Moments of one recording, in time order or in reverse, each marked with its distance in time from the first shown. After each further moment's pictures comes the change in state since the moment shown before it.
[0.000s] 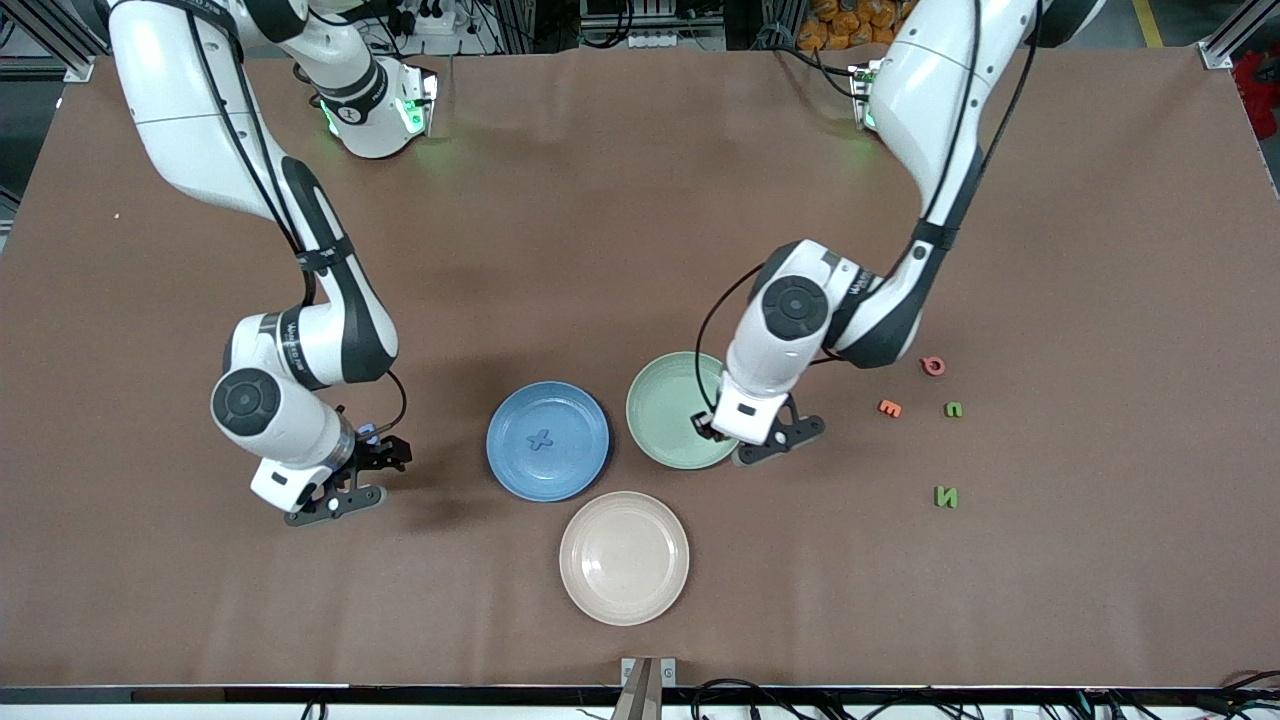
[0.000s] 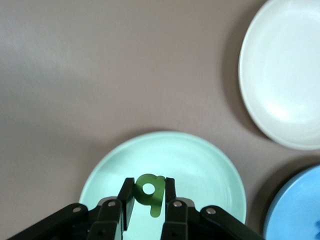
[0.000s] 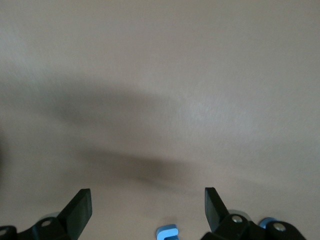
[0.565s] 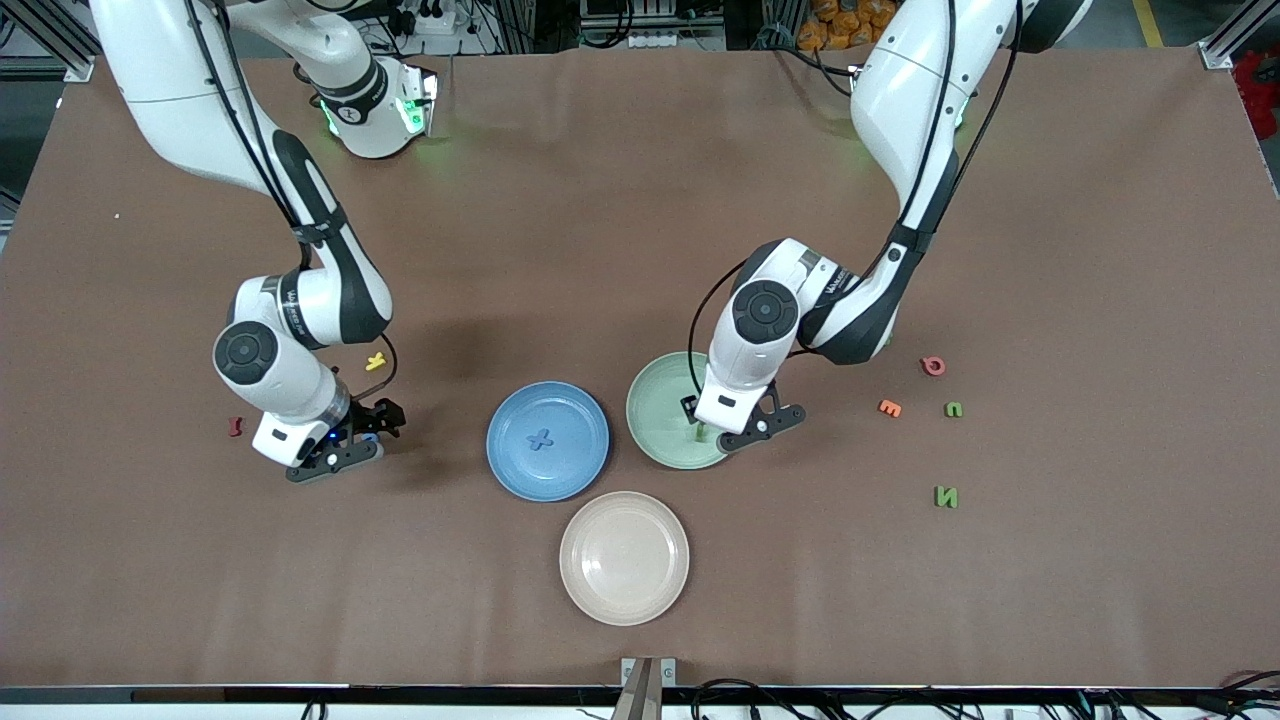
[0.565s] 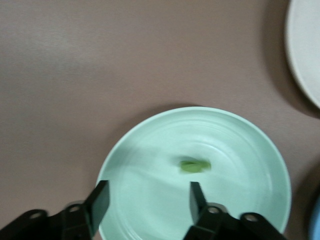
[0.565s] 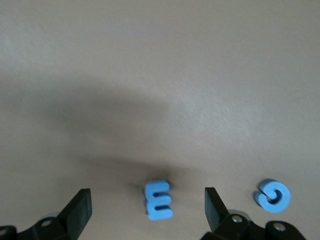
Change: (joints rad) left arm -0.024 0.021 0.010 -0.007 0.005 -0.079 -0.006; right arm -0.024 -0.118 0.000 -0.265 0.000 0.155 -0.084
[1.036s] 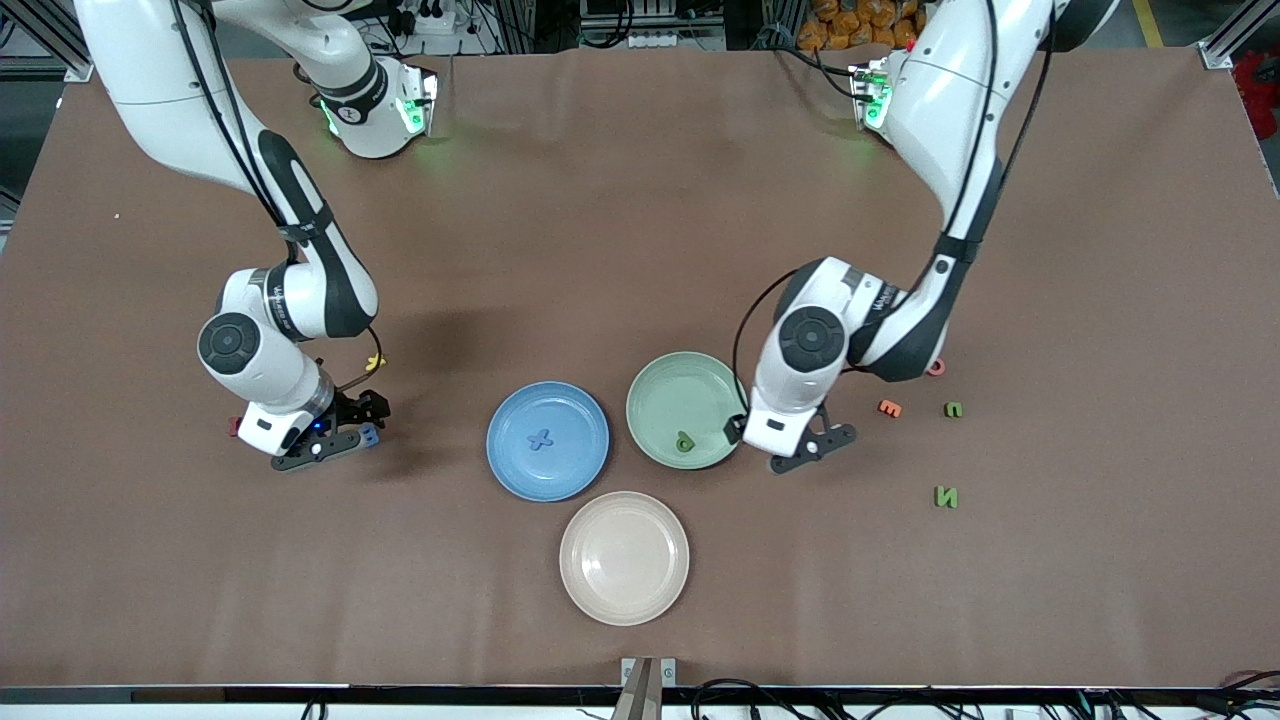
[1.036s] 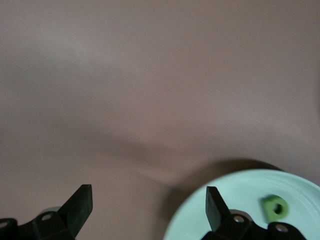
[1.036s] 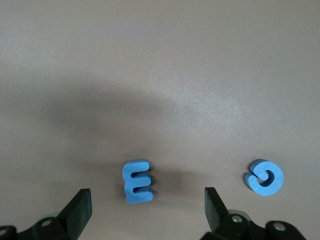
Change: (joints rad) left arm 0.095 -0.025 0.013 -0.020 0.061 -0.048 0.067; right arm -0.038 -0.012 0.001 -0.071 0.000 0.053 -0.036
